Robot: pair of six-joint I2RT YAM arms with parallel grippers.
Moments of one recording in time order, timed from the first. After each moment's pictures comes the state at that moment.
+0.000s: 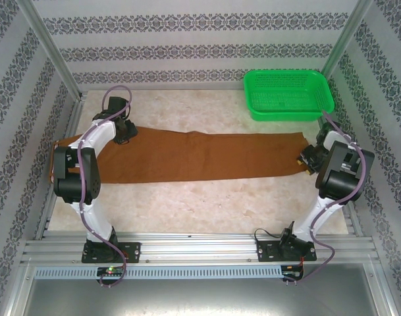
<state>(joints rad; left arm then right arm) 0.00 1.85 1.37 -0.60 -0.05 -0.58 -0.45 1.89 1.22 -0.79 -0.13 0.57</state>
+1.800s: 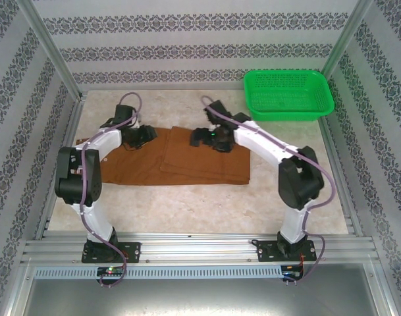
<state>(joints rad) -0.08 1.84 1.25 -0.38 0.37 -0.52 0.54 1.84 1.49 -0.75 -0.17 0.68</state>
